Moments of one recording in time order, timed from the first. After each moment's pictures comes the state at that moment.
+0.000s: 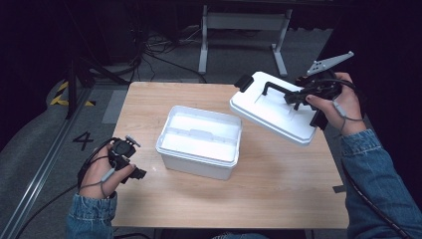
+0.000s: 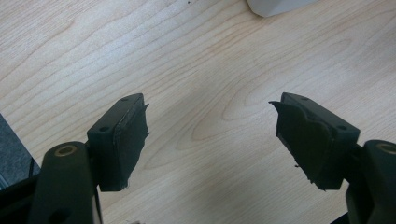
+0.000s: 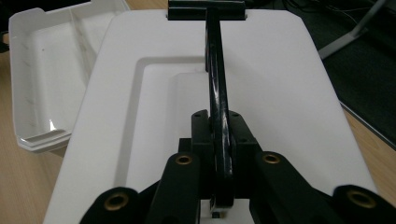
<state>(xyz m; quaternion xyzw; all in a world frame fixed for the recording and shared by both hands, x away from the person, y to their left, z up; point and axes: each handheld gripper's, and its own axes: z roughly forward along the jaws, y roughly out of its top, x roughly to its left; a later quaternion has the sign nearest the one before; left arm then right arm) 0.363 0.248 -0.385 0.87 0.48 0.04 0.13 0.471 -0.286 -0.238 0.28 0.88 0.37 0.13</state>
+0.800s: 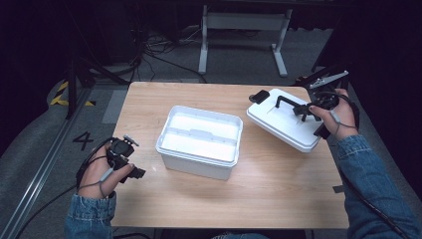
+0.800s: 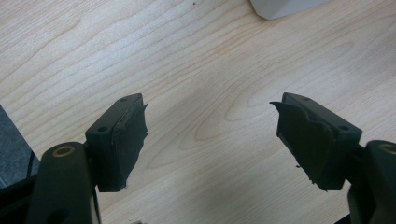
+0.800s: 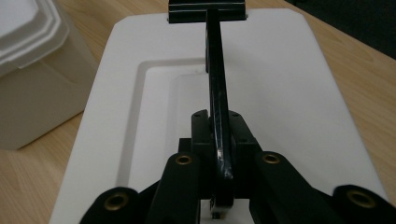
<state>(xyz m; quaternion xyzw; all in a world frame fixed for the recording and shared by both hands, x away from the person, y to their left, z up) 0.363 0.251 -0.385 0.86 0.48 0.04 0.14 0.507 -0.335 -0.322 0.38 0.86 0.32 0.10</state>
